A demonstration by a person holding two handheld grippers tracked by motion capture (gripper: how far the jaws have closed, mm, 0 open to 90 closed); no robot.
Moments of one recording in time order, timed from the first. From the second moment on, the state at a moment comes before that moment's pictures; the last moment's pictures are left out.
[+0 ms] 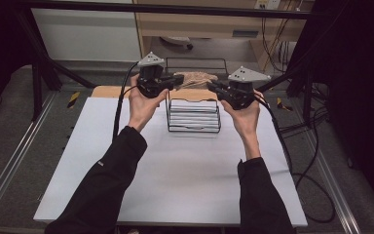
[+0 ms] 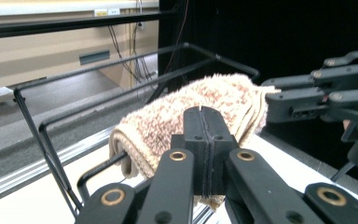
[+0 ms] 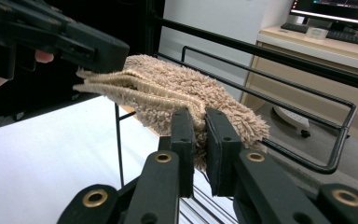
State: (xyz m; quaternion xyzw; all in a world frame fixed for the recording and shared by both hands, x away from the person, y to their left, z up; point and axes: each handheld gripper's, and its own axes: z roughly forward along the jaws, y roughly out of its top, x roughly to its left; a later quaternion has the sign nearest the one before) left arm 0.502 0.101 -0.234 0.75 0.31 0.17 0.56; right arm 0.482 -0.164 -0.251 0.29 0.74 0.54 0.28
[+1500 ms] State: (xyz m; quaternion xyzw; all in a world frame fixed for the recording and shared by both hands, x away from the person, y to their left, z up) left arm 0.507 0.098 -0.256 0.77 0.31 0.20 0.52; right arm 0.491 -0.173 -0.268 0.35 0.73 0.53 0.24
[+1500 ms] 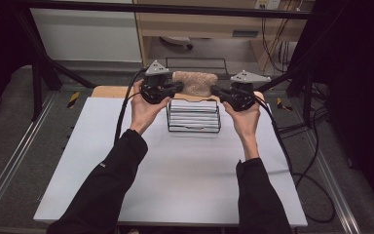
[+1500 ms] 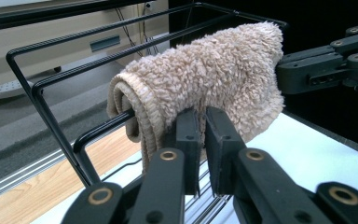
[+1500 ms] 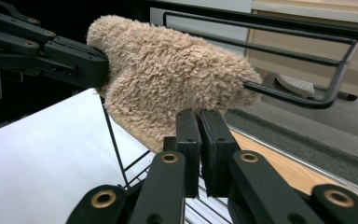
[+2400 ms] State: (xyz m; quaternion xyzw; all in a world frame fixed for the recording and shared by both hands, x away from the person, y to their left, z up) left arm 0.459 0.158 -0.278 0.79 0.34 0.20 0.48; right arm 0.451 -0.194 -0.274 0.36 0.74 0.53 0.20
